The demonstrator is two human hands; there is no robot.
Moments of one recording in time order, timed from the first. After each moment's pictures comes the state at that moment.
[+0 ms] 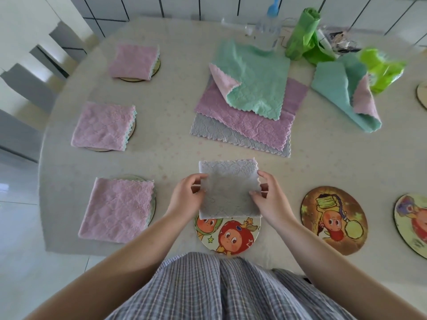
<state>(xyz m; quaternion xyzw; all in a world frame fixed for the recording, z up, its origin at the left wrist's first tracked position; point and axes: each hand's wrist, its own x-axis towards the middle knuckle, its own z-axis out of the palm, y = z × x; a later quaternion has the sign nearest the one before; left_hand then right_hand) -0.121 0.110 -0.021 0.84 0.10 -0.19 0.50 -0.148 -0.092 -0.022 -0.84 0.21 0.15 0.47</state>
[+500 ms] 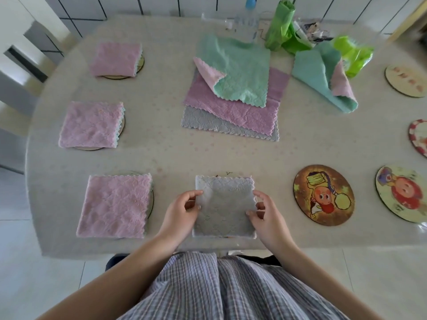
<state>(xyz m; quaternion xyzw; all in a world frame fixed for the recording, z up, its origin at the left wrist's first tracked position) -0.179 0.136 -0.038 0.81 0.07 -0.23 0.53 -0.234 -0.071 -0.034 -0.83 0.25 0.14 0.49</state>
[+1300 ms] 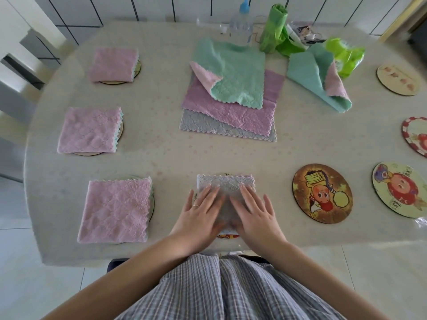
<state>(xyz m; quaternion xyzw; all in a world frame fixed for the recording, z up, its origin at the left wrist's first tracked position) -0.183 0.123 -0.049 0.92 -0.34 -0.15 0.08 -0.232 -0.054 -0.038 -0.98 -0.02 0.14 0.12</state>
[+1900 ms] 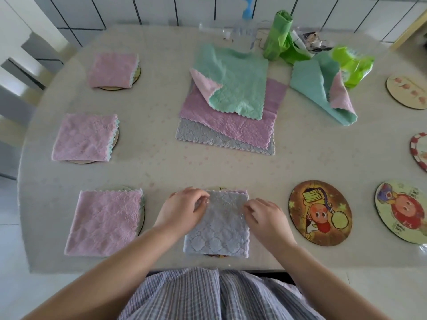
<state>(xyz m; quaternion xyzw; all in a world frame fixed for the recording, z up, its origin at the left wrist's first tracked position) -0.128 0.113 -0.024 0.93 -0.19 -0.14 0.28 -0.194 -0.101 -0.028 -0.96 0.03 0.06 0.26</state>
